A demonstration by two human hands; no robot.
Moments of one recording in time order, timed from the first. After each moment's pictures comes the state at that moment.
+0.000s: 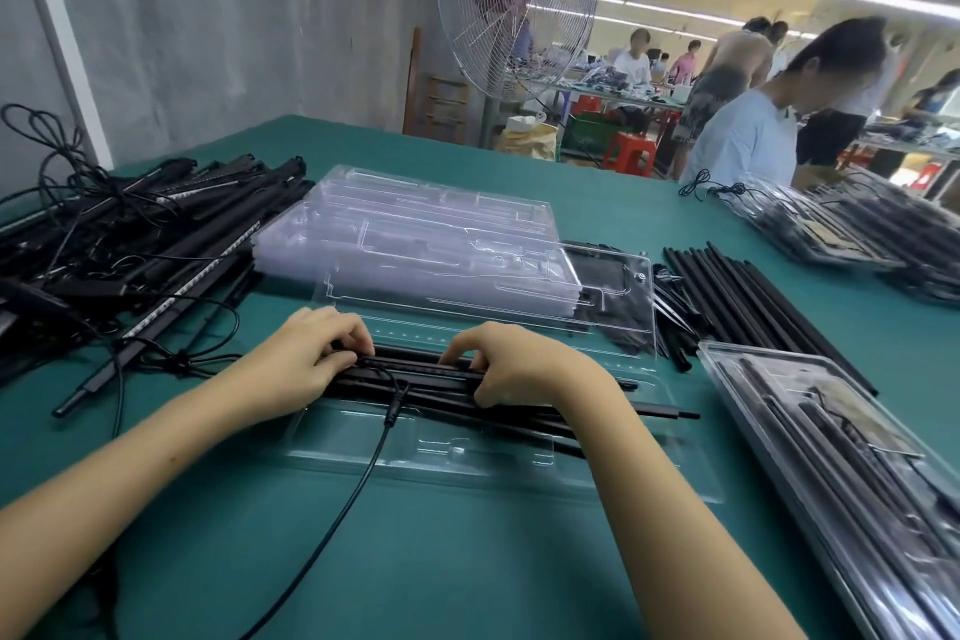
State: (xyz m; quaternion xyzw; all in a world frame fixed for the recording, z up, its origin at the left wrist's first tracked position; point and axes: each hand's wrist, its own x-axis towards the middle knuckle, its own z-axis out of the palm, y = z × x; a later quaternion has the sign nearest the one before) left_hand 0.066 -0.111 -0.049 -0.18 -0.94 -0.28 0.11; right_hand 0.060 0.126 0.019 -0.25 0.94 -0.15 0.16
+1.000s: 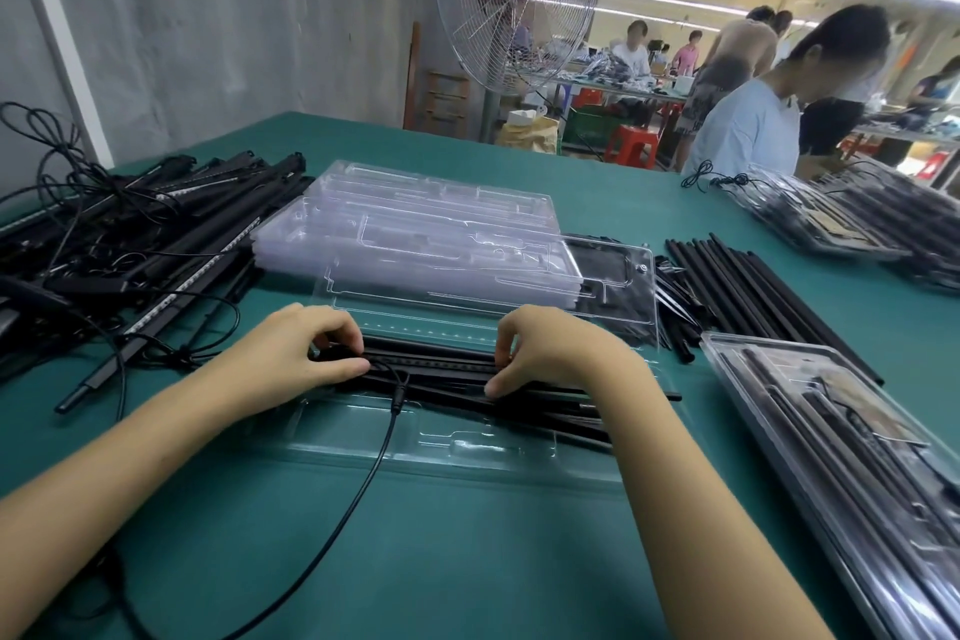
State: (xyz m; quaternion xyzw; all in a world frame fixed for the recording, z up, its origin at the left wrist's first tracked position) left_hand 0.076 -0.114 -0.038 -0.16 -0.94 -0.27 0.11; right_hand 0.057 0.147 0.025 -0.16 0.97 -0.14 0.14
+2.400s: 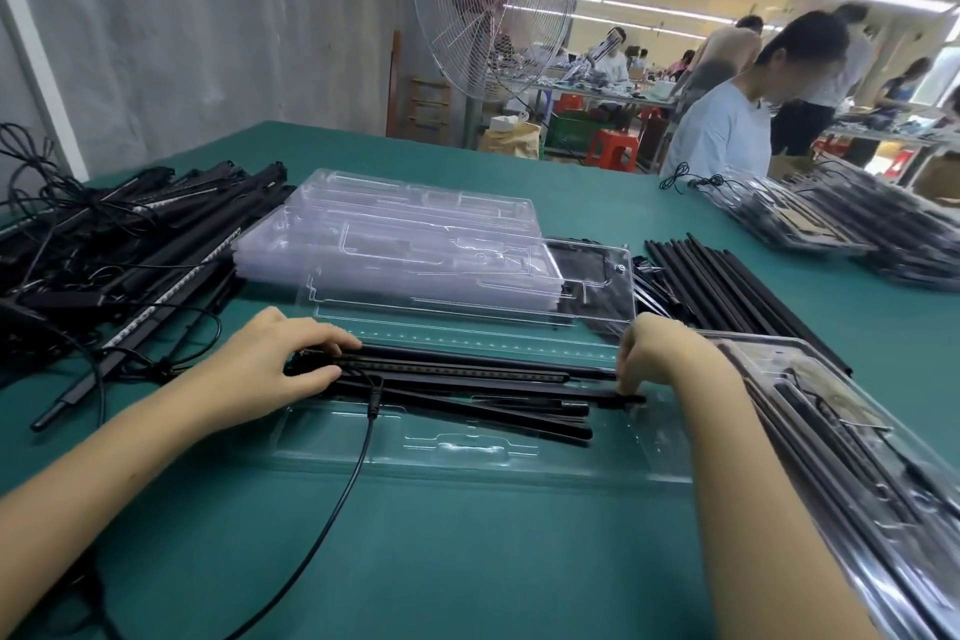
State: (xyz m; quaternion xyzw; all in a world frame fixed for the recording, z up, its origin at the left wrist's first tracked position) left_hand 0.078 -0.123 -0.041 -0.18 -0.95 -0.26 0.10; right_hand 0.048 0.240 0.026 0.06 0.98 -0.11 0.12
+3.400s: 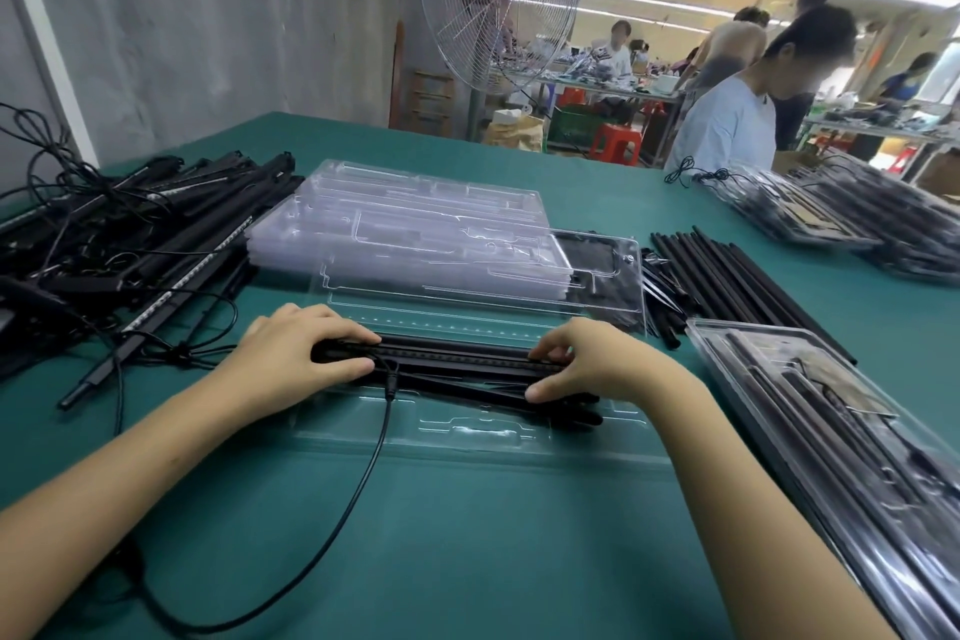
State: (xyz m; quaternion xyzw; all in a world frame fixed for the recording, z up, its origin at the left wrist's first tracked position) left_hand 0.077 -0.111 -0.050 -0.12 -0.96 -0.23 0.12; right_hand 0.062 0.197 0.002 -0.13 0.97 -0.19 0.11
